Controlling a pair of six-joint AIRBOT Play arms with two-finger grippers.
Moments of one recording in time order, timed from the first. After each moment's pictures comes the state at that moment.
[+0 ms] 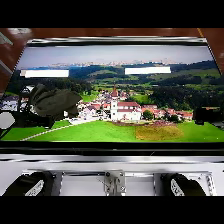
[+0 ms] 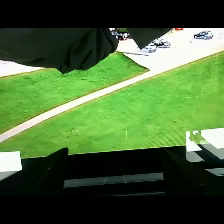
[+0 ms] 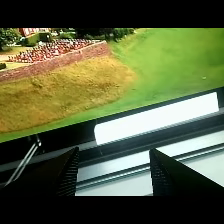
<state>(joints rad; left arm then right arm) -0.14 -0.82 0.83 1.60 -1.19 -1.57 -0.09 -0.82 1.13 -1.74 1.54 1.63</state>
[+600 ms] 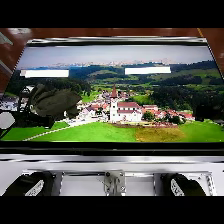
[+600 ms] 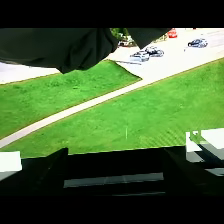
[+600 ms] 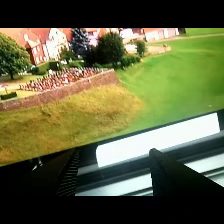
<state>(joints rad) -0.14 -0.82 0.83 1.60 -1.19 -1.57 -0.09 -0.82 1.13 -1.74 1.45 1.63</state>
